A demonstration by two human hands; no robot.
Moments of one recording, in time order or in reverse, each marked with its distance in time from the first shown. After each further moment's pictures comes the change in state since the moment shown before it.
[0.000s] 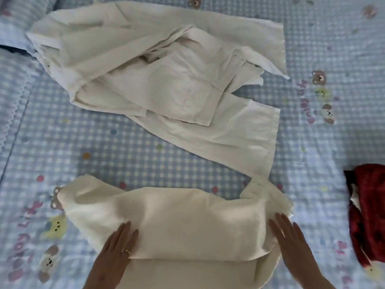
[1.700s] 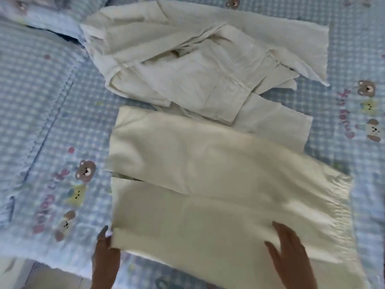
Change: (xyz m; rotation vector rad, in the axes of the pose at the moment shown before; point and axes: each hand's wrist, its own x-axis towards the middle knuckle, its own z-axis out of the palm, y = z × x) left_hand -0.008 0.067 -0.004 -0.770 0.357 -1.422; right_hand 0.021 -0.025 -0.005 0.335 -0.125 0.266
